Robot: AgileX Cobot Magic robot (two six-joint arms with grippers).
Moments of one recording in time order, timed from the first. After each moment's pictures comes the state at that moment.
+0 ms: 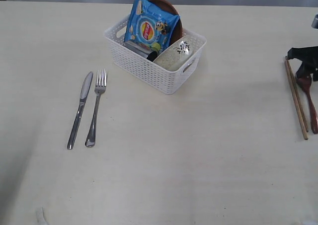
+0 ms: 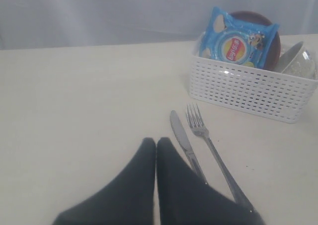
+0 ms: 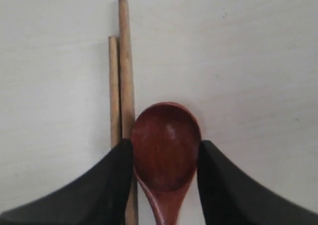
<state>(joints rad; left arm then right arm) -0.22 0.00 0.00 -0.17 0.34 0.11 -0.24 1.98 -1.15 0.17 0.52 -0.22</state>
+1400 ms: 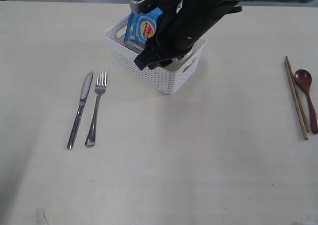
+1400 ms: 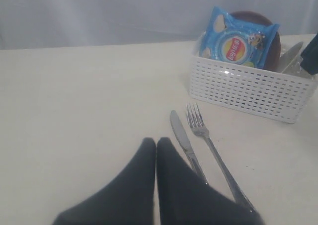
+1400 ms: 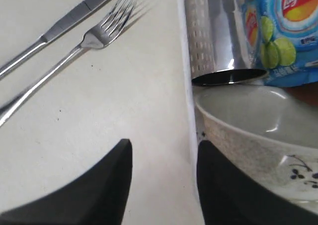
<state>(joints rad) -0.22 0.00 0.00 -0.17 0.34 0.11 0.63 1.82 -1.30 0.25 0.65 -0.40</state>
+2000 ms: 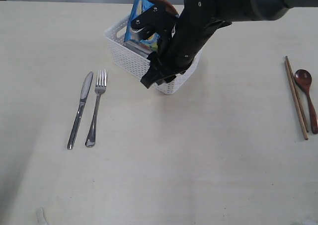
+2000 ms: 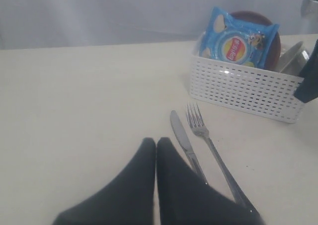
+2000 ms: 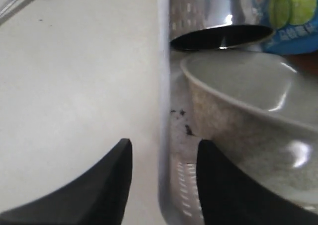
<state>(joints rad) -0.22 0.00 0.00 -0.17 0.34 0.11 0.63 1.94 -1.30 0.08 0.63 -0.31</state>
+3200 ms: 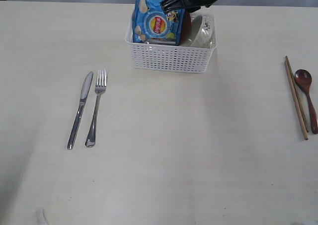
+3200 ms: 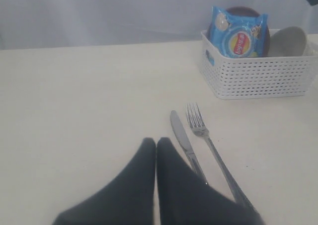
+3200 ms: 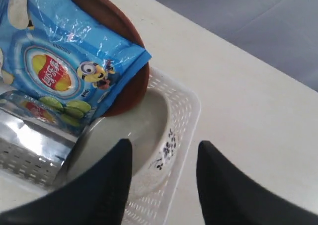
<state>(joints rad) -0.22 0.00 0.00 -0.17 0.34 0.11 0.64 1.90 -1.51 -0.75 0.78 0.60</state>
